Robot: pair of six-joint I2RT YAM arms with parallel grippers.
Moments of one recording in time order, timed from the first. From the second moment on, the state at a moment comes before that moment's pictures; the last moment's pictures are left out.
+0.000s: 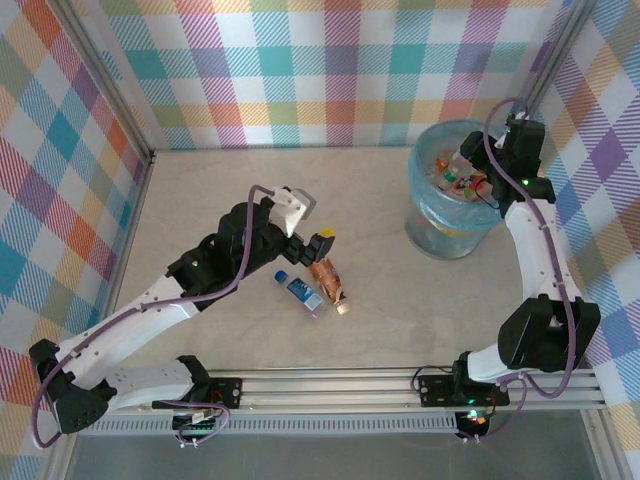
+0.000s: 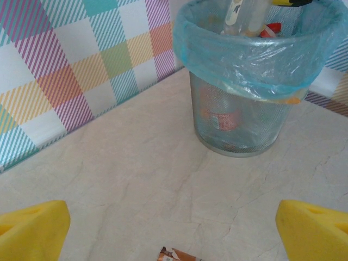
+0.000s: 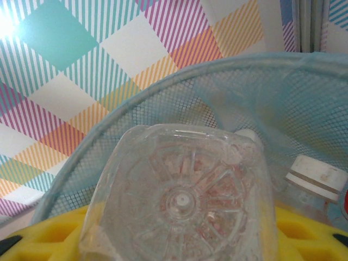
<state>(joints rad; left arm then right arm) -0.85 1.11 1.12 -0.32 -0.14 0.05 -0.09 1.45 1.42 -0.41 -0.09 0.50</state>
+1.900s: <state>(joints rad) -0.85 1.19 1.12 -0.32 -0.13 0.01 -0.08 1.48 1.41 -0.42 -0.07 0.44</state>
